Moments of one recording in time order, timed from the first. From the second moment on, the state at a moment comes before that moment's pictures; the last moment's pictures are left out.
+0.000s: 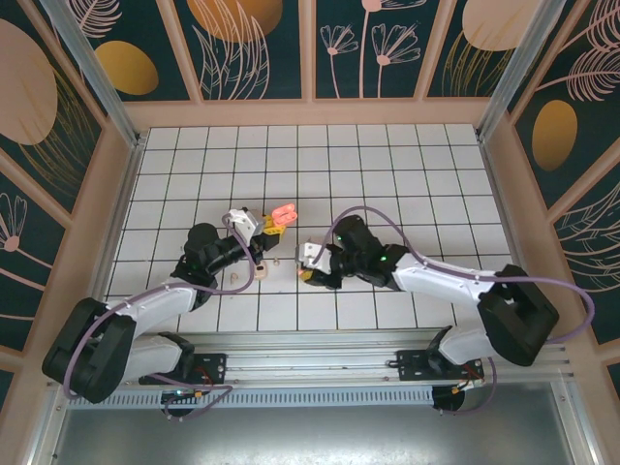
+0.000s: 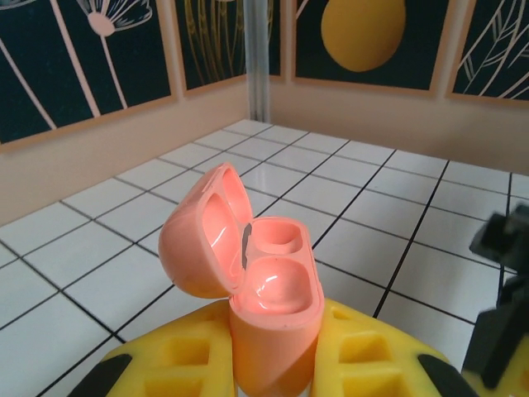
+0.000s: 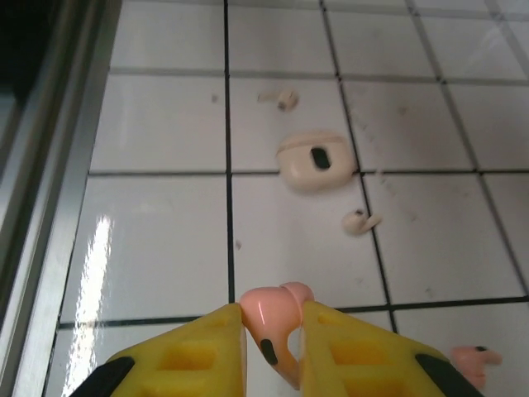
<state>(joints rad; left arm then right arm) -0.47 1.23 0.37 0.79 0.53 0.04 0.83 1.35 0.72 -0.05 -0.50 -0.54</state>
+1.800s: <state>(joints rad) -0.50 1.39 0.45 0.98 0.83 0.02 0.50 1.33 0.69 0.71 -1.13 -0.02</state>
